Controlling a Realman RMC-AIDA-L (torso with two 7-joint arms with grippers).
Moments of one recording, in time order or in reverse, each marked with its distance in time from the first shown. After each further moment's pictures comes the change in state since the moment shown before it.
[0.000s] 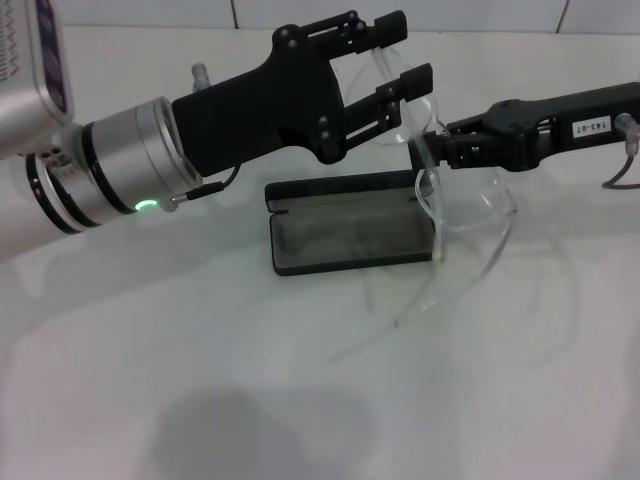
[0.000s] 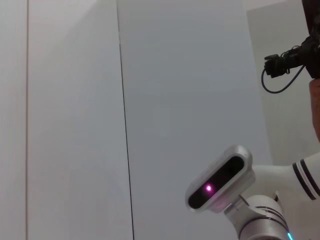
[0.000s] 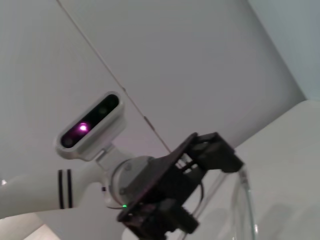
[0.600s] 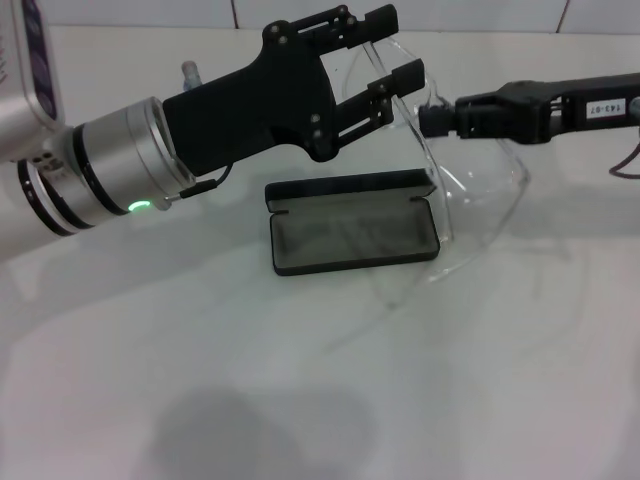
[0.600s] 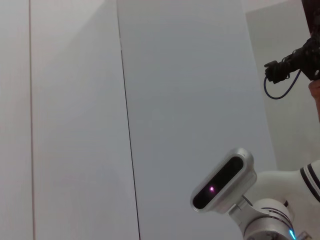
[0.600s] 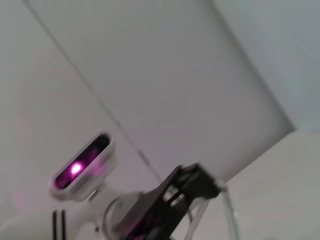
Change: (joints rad) left arm 0.012 0.001 -0.006 0.006 -0.008 0.008 0.031; right arm -0.034 0.000 0.035 0.001 0.062 0.010 0.013
